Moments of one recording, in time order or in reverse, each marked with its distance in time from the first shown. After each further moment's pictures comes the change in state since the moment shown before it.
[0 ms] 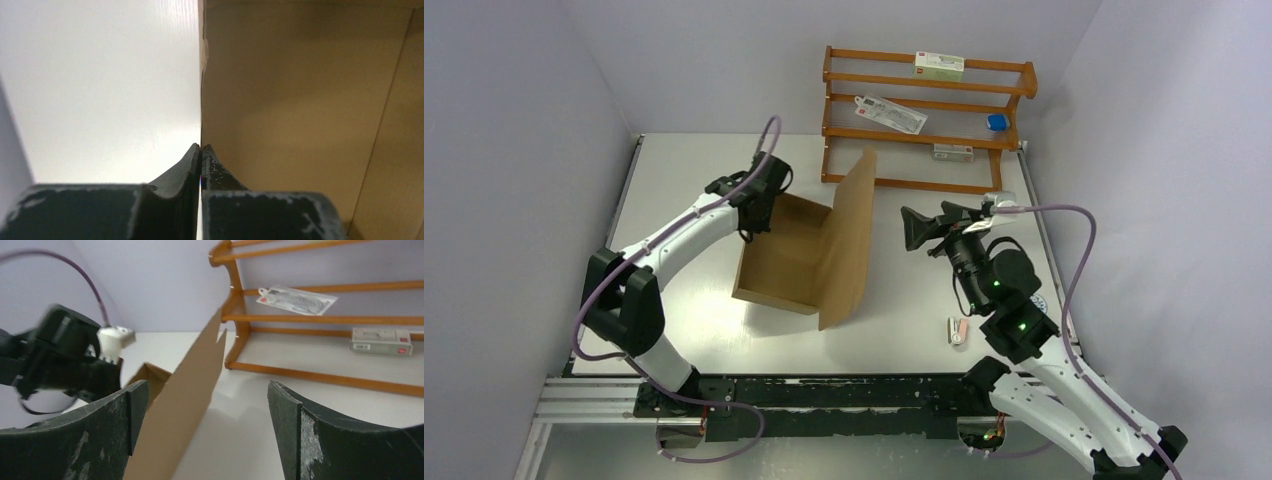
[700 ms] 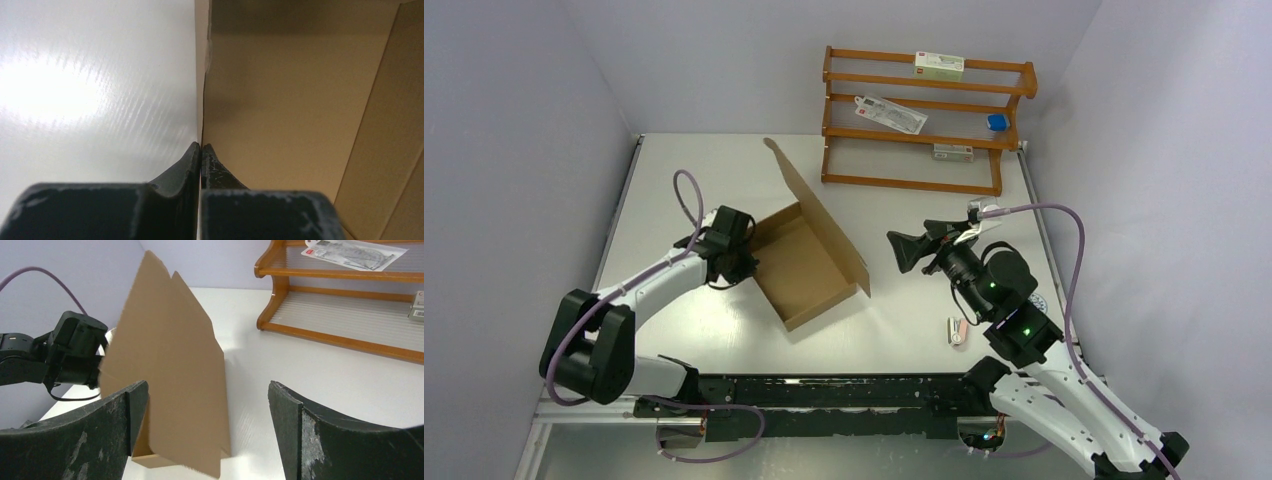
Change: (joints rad) left arm 0.157 -0.257 -0.571 0.305 0.313 -0.716; right arm 0.000 -0.035 0.013 -0.164 -0.190 0.075
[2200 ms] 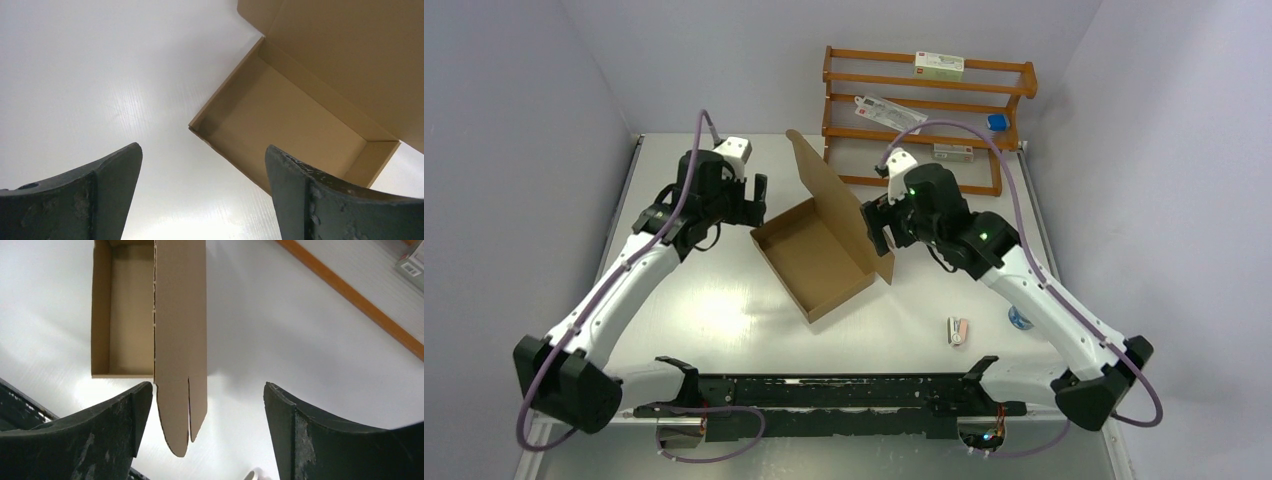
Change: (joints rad) left arm 0.016 -0.154 0.375 -0.043 0.101 0.872; right arm 0.035 0.612 0.659 -0.703 -0.034 -0.285
